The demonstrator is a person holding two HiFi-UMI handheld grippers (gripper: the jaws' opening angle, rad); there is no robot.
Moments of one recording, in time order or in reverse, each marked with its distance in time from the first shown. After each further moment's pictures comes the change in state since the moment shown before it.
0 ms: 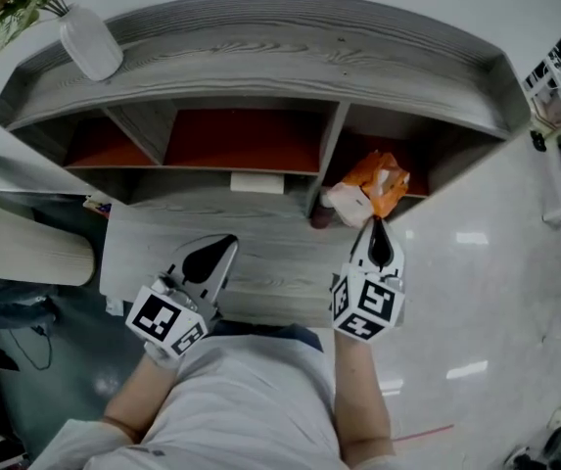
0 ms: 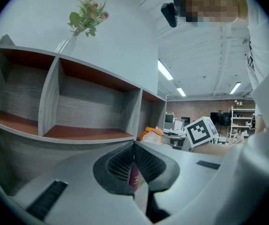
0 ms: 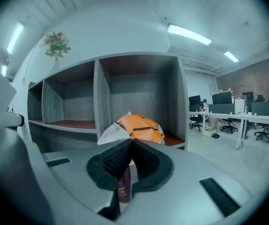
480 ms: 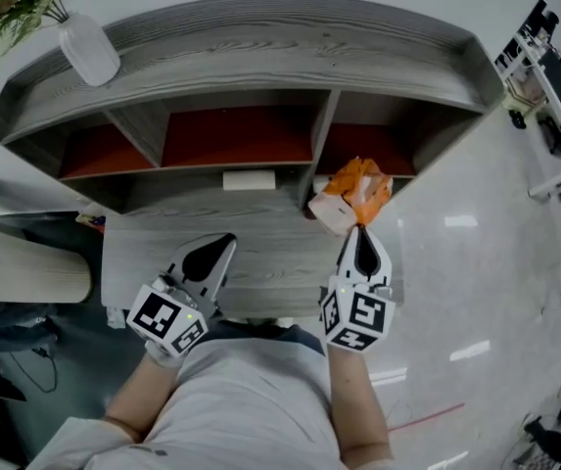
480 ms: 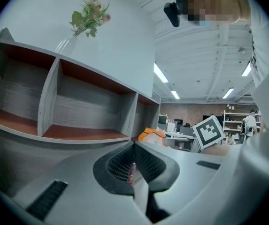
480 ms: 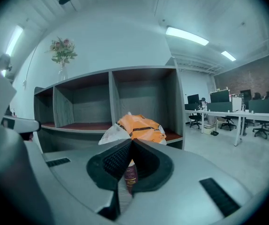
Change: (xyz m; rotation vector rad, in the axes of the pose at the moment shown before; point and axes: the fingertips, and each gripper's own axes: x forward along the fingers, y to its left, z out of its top) left arm -0.020 -0.005 0.005 -0.016 -0.005 -0.090; right arm -0.058 0.031 0.001 0.025 0.001 -0.001
